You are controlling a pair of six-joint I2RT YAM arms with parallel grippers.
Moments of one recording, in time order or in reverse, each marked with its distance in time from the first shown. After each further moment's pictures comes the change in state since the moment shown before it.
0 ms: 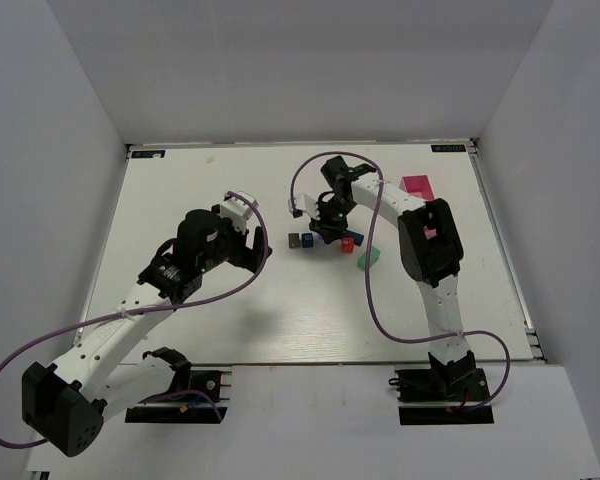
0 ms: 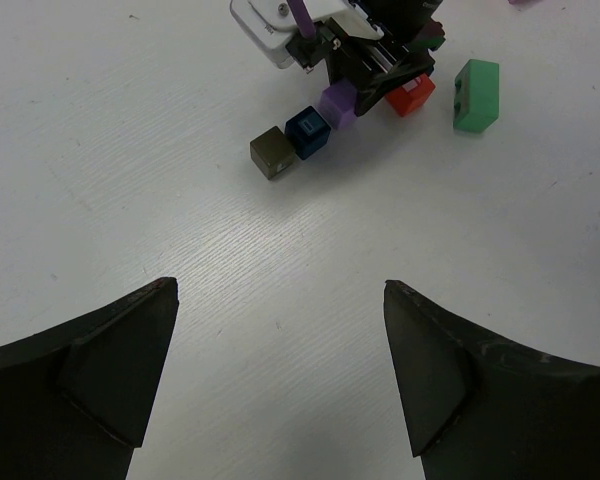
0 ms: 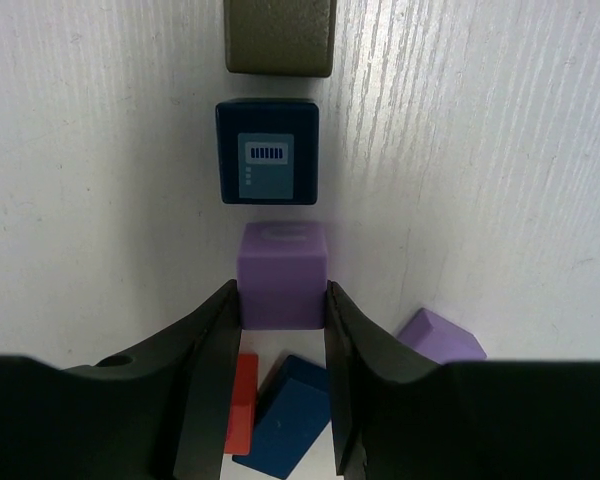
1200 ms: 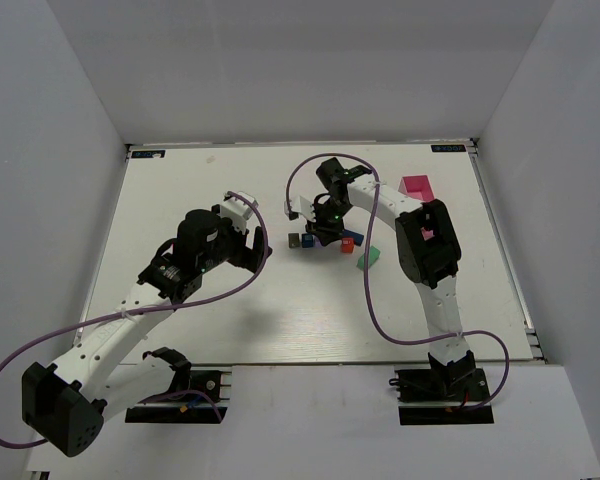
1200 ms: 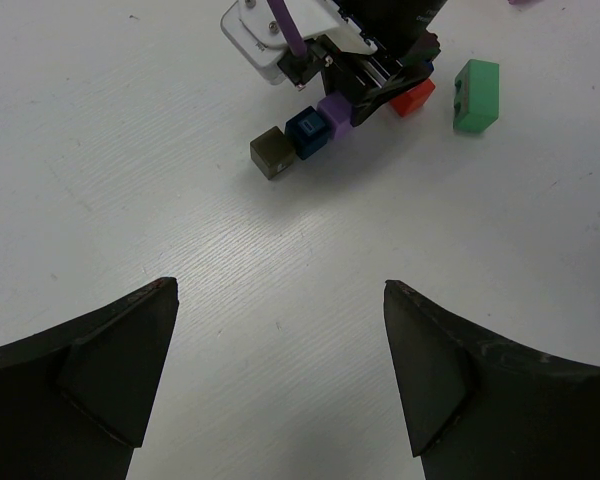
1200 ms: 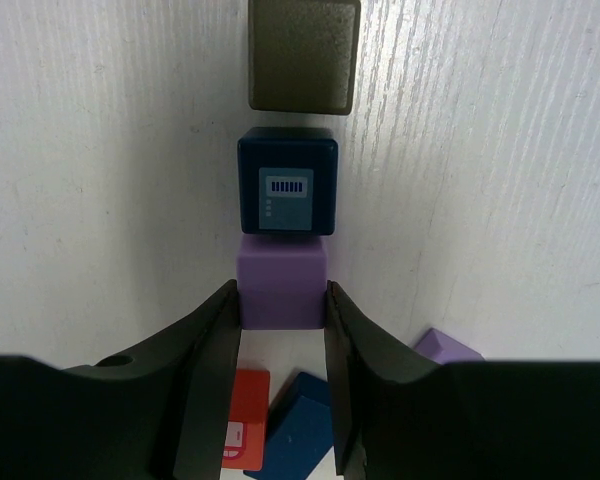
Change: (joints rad) left arm 0.000 0.000 0.000 0.000 0.000 0.000; right arm 0.021 0.000 0.000 0.003 0.006 0.019
